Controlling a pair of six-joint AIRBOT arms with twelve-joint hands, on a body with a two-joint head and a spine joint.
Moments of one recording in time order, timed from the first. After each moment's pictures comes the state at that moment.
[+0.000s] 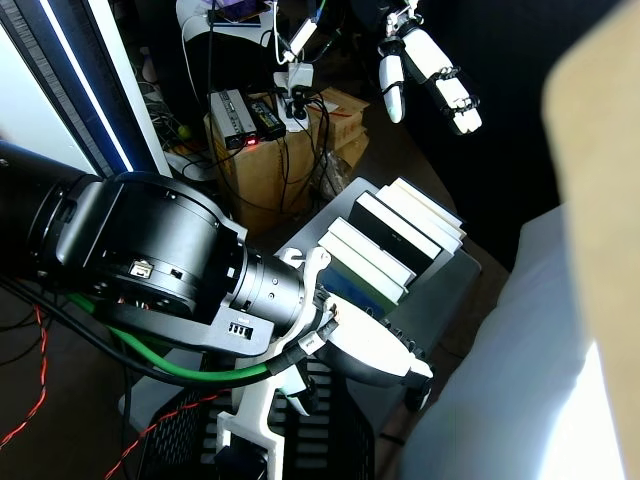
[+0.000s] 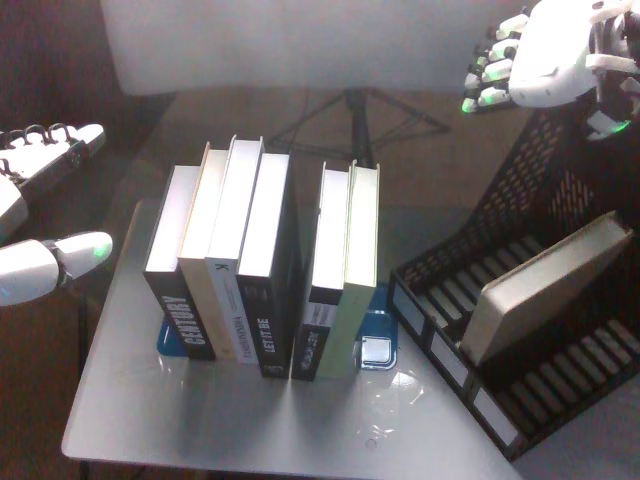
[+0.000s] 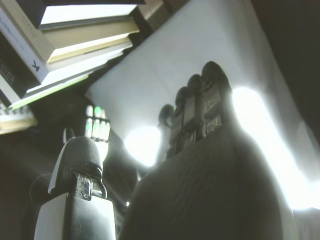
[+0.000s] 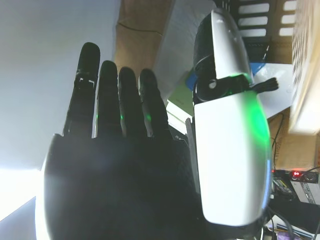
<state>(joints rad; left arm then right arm) 0.91 -1.03 1.29 -0.38 -1.09 0.57 -0.19 -1.31 1.62 -2.88 0.29 1.05</state>
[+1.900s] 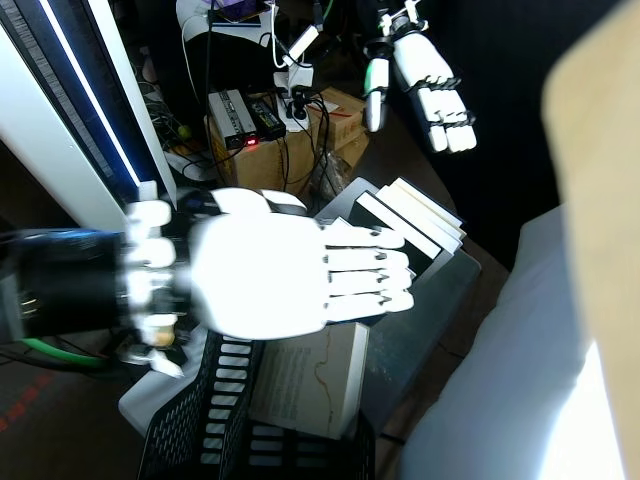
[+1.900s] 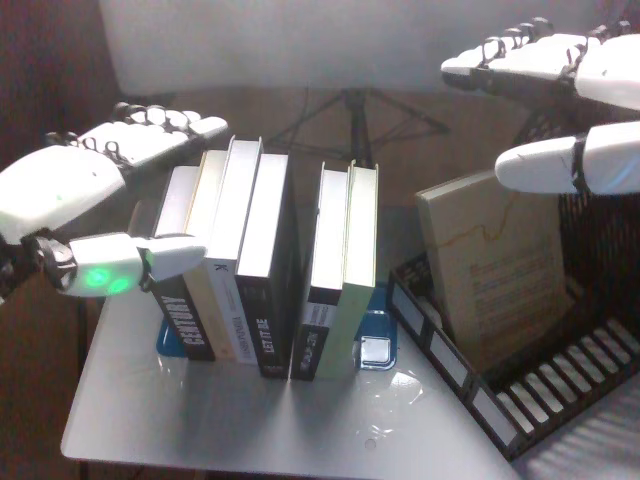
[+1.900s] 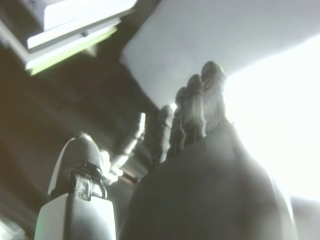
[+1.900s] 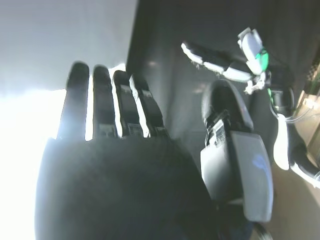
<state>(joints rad) 0.71 -1.04 1.28 0.00 -0.98 0.50 -0.53 -0.96 1.26 -0.48 0.65 -0.19</state>
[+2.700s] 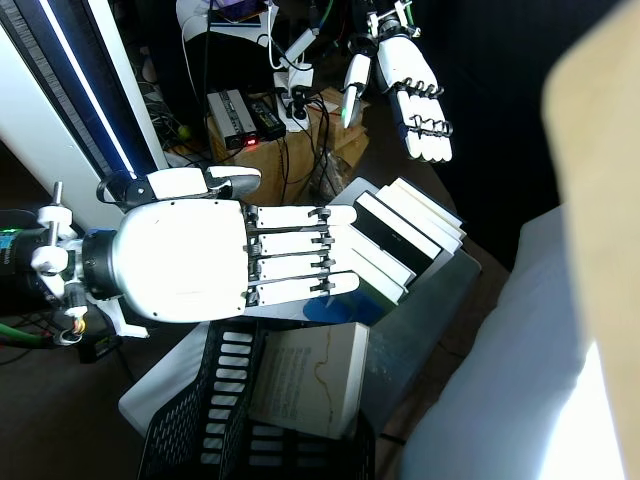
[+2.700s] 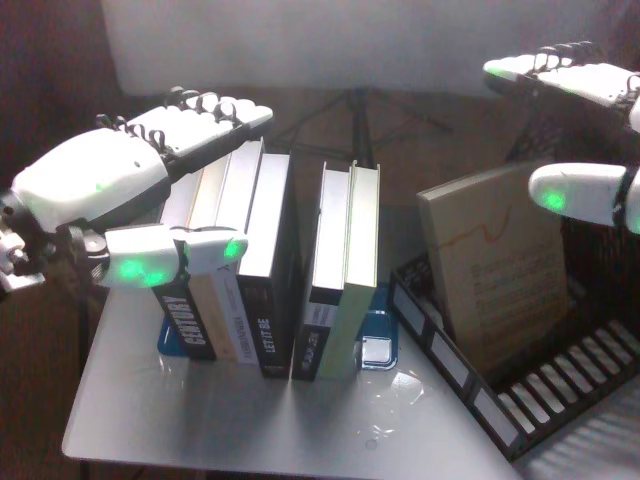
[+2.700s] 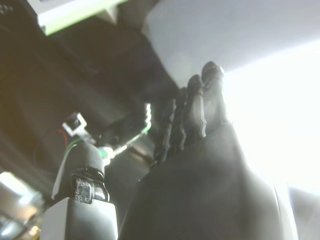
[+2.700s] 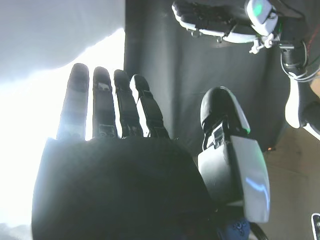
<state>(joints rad) 0.62 -1.07 1.29 0.14 -0.98 0.45 -0.76 -0.91 1.14 -0.12 0.94 -0.40</state>
